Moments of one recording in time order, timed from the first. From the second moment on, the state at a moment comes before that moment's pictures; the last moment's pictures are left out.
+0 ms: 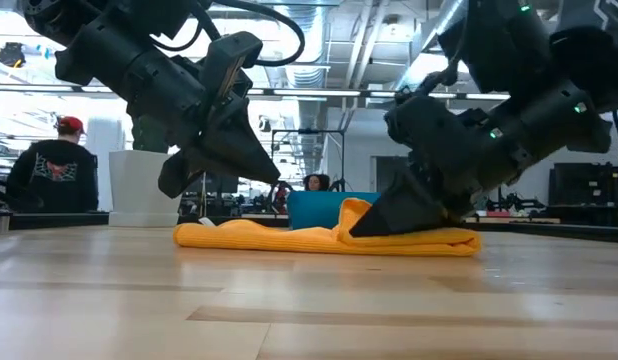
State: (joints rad) left arm -0.27 1.64 0.66 0.36 -0.36 -0.95; right arm 0.37 1.94 0.67 0.64 0.41 0.61
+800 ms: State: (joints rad) left arm -0.27 1.64 0.66 0.35 -0.37 -0.95; right arm 0.35 1.92 0.74 0.57 0.45 0.46
